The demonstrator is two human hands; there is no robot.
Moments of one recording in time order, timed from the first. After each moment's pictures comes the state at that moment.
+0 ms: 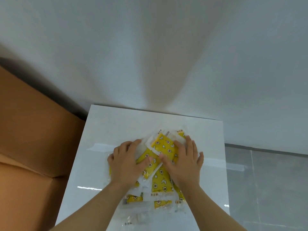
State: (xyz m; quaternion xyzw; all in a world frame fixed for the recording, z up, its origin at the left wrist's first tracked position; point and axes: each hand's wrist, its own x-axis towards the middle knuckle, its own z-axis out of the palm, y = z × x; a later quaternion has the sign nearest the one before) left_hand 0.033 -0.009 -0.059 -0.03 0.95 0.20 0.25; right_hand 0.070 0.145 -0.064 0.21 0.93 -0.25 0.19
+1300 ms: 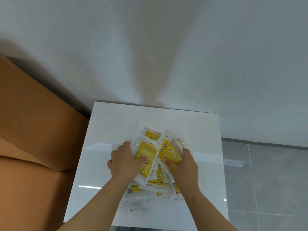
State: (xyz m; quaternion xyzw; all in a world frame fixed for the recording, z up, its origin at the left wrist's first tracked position) left_hand 0.040 -0.013 -0.032 -0.15 0.91 0.21 0.33; right_hand 0.097 0.130 -0.042 0.36 0.81 -0.43 0.16
